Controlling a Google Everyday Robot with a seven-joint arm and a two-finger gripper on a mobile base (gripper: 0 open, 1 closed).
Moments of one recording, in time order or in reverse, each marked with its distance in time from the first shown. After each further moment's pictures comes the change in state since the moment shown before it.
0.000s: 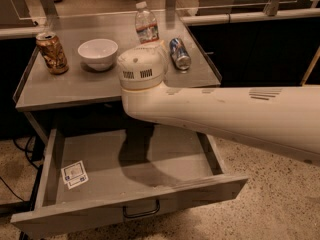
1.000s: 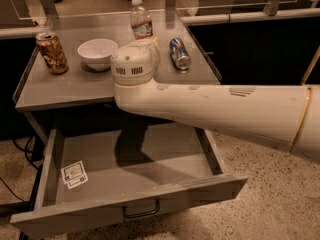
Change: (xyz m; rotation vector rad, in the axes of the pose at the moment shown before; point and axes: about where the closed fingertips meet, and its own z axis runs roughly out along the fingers) arm -0.010 0.016 0.030 0.011 -0.033 0.054
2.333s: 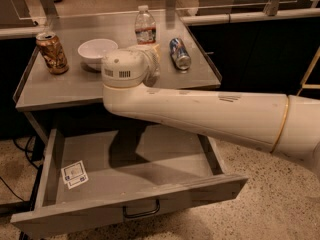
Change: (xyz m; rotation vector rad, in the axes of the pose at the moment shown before) arm 0.019 0.000 0.001 0.092 0.062 0.091
